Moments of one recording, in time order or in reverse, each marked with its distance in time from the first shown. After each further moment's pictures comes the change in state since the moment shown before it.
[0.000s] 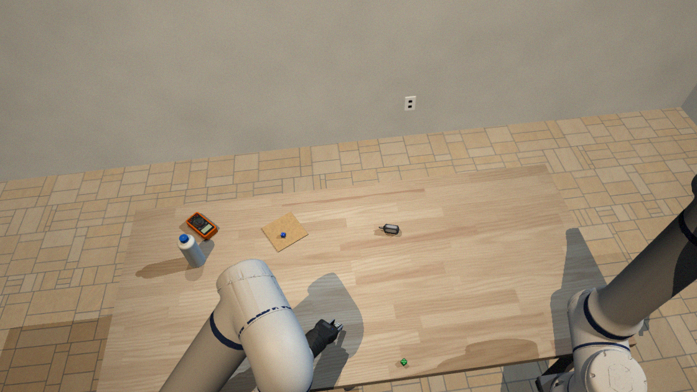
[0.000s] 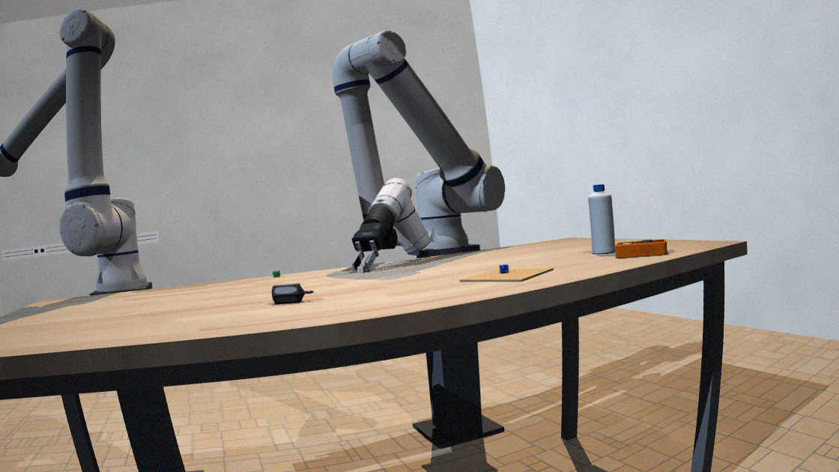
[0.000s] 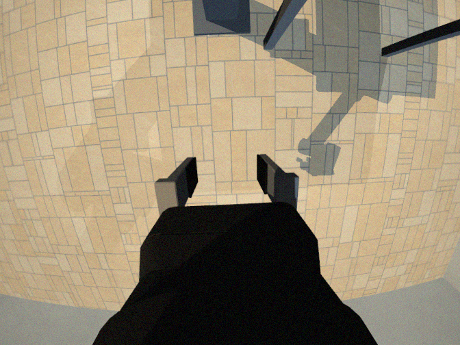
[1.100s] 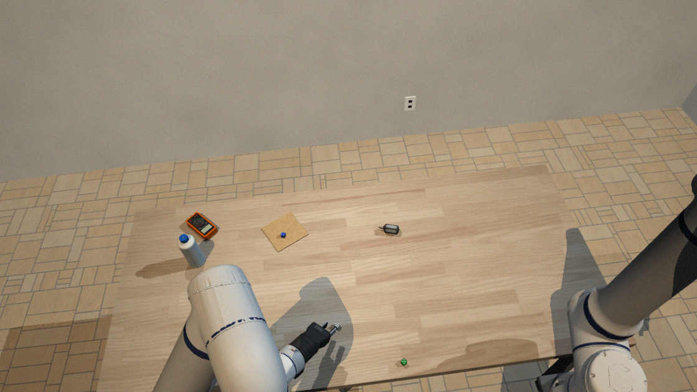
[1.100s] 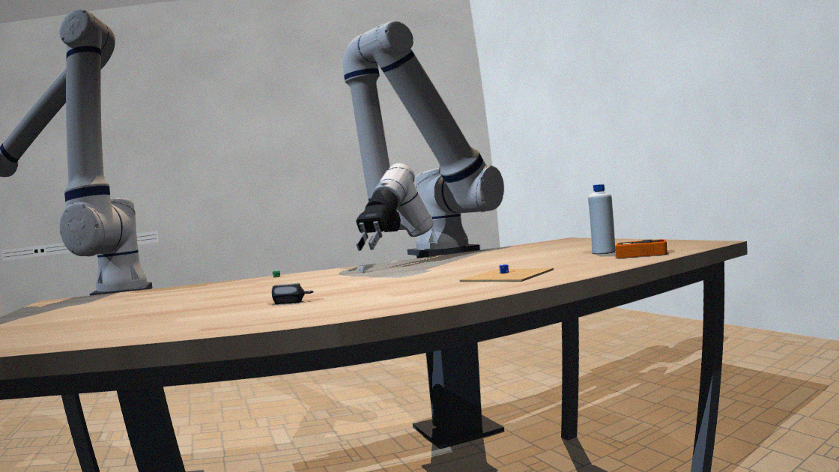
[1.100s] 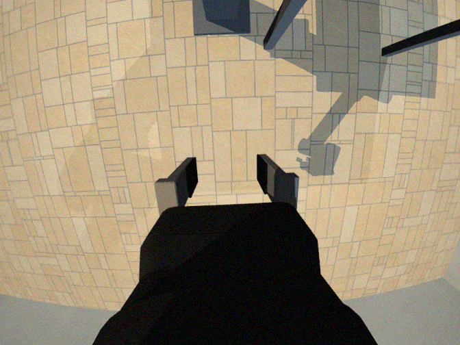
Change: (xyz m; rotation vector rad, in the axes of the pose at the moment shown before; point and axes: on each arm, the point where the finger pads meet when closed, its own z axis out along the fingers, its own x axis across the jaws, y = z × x) left arm 0.000 0.025 -0.053 -0.002 0.000 0.000; right arm 0.000 0.000 0.000 0.000 0.000 0.000
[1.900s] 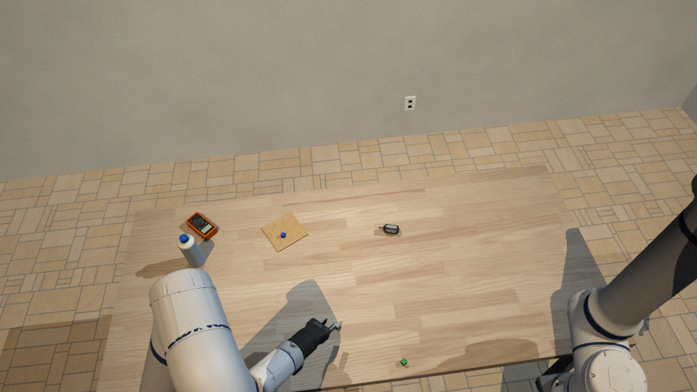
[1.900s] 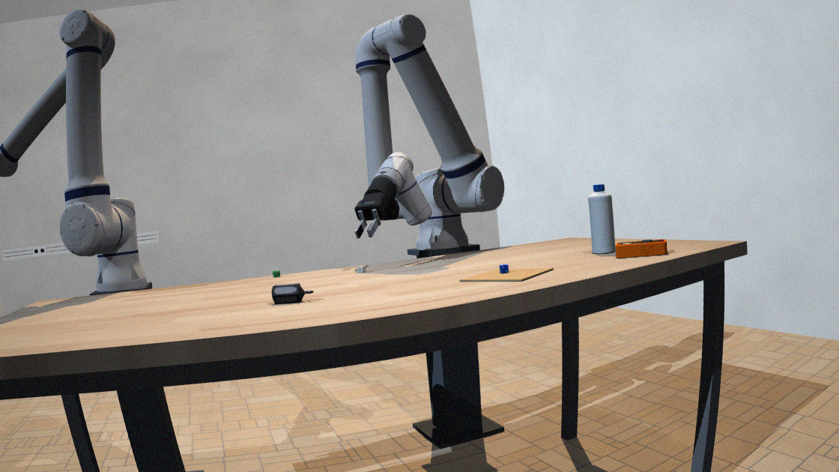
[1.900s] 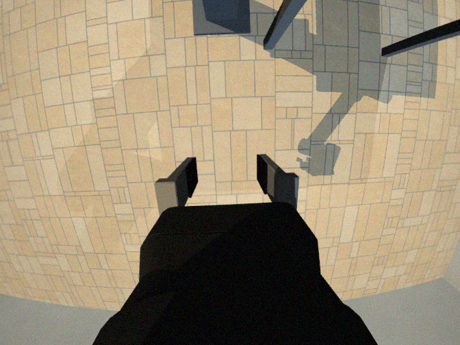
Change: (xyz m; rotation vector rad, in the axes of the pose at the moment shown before) left arm 0.000 0.029 -0.015 0.008 0.000 0.001; right arm 0.000 0.000 0.000 0.000 0.000 0.000
